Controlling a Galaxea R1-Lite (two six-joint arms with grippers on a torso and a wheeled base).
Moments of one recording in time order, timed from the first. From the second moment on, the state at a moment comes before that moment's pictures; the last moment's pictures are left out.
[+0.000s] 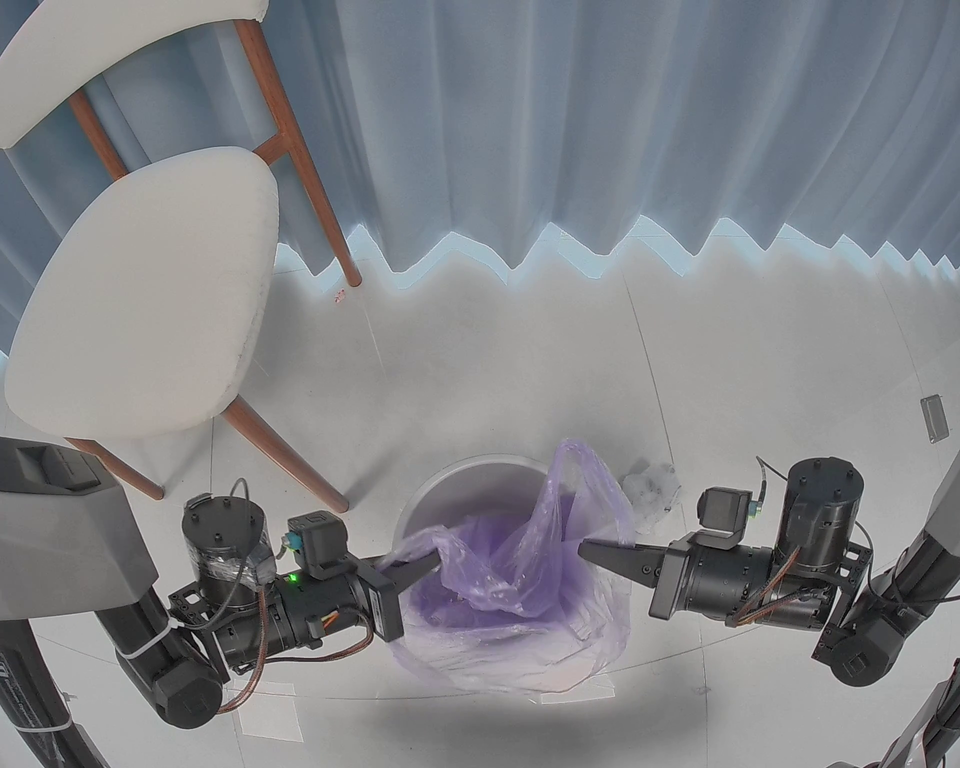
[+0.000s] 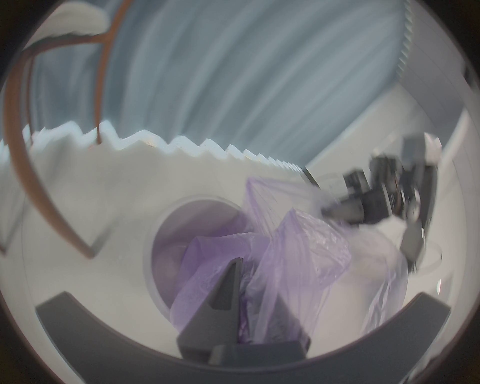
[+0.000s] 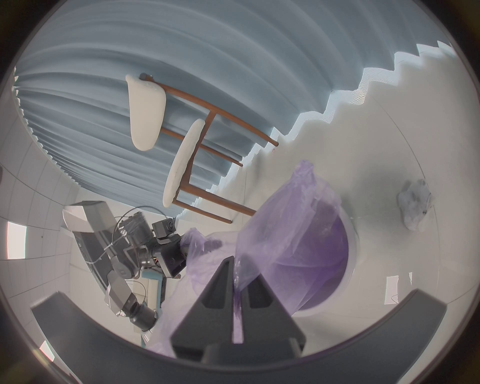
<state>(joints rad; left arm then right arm) -0.53 2.02 -0.32 -1.48 -0.33 -0.22 0.60 1.87 -0.37 -1.25 0.40 0.51</state>
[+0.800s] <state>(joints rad) -0.56 1.88 -0.39 -1.54 0.09 -0.80 0.45 1.92 -1.03 -0.88 0.41 0.59</state>
